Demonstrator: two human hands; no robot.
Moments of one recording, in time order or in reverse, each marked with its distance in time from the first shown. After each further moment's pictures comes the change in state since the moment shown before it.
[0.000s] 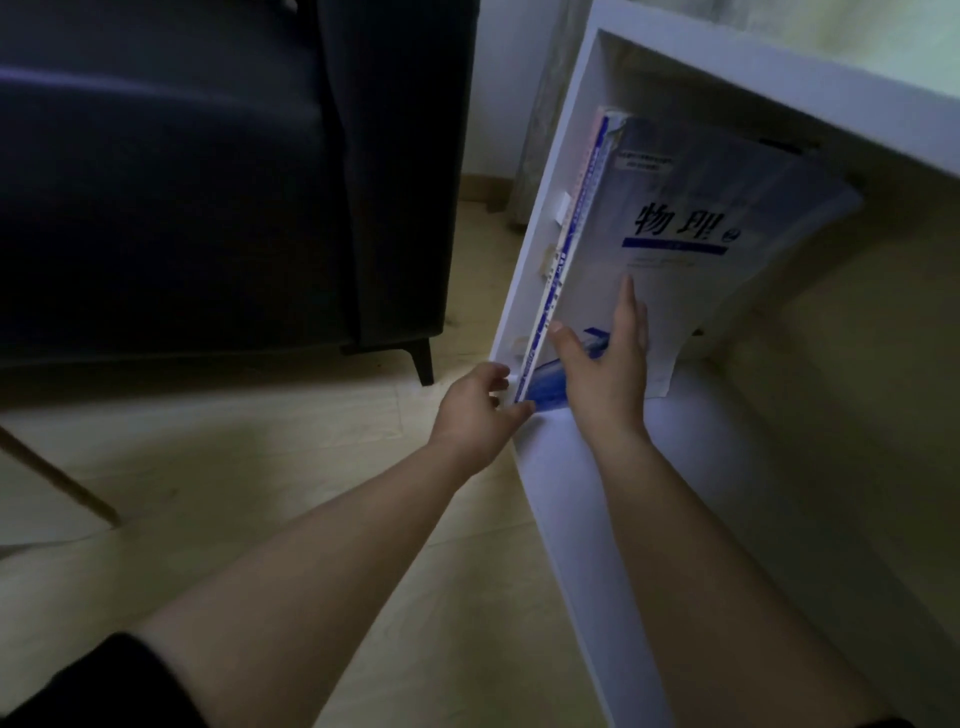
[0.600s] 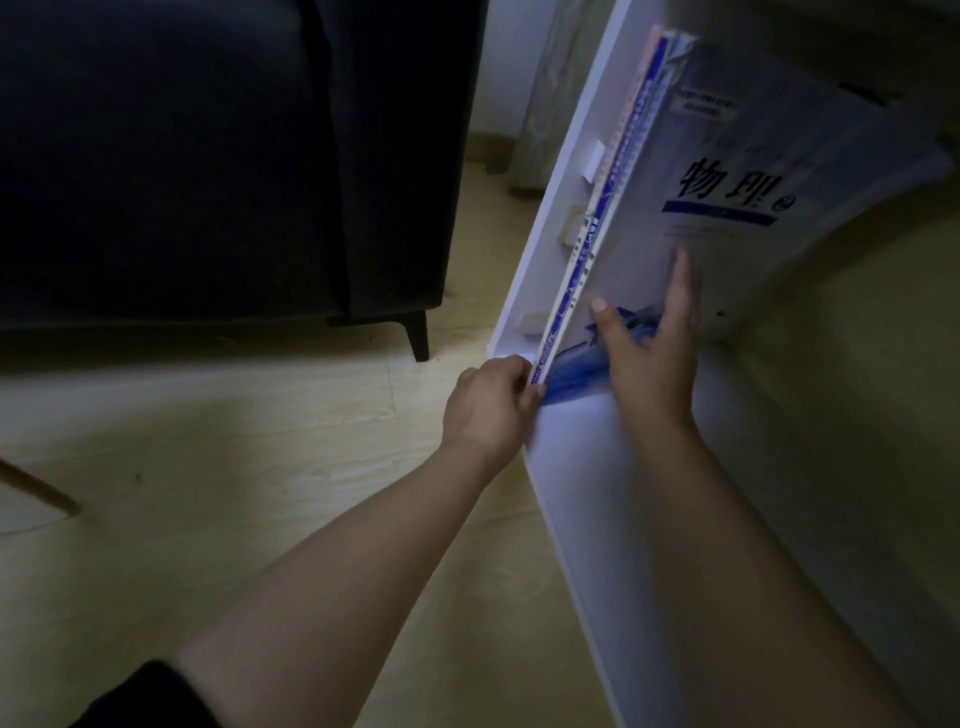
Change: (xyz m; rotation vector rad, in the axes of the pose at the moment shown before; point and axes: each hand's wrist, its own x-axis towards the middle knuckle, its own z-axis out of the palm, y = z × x) left_hand 0.023 -0.027 0.030 0.271 0.015 0.158; right_hand 0.021 0.034 -0.009 -0.024 0.069 -0.098
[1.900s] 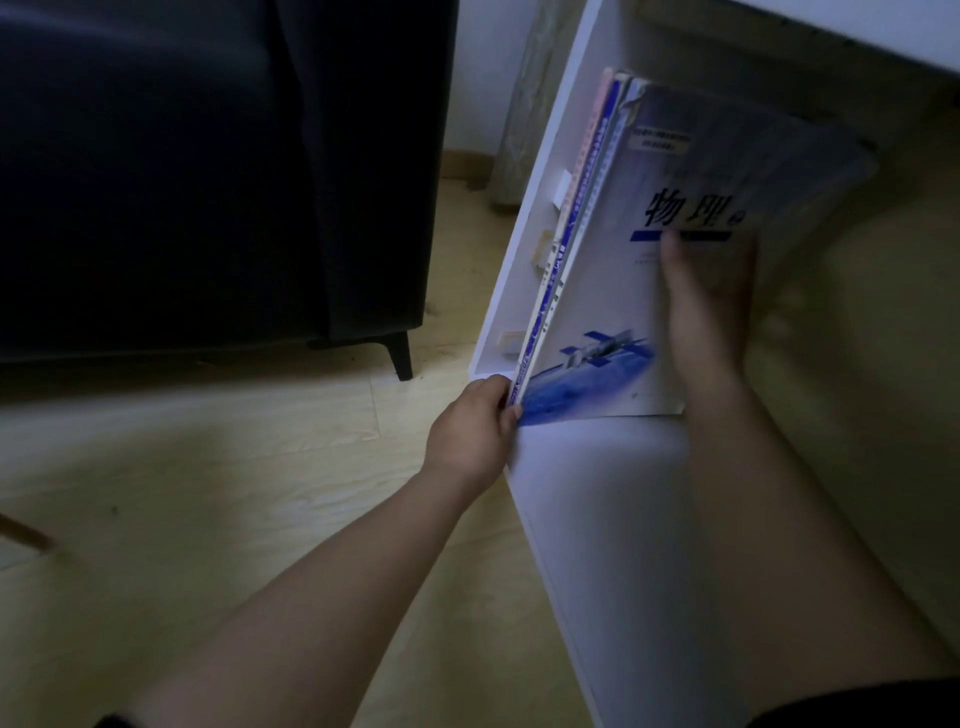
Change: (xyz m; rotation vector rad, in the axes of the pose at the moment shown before) left_hand -0.002 0.001 -0.002 0.022 -0.056 0.035; right_hand 0.067 -0.014 -0.037 0.033 0.153 0.065
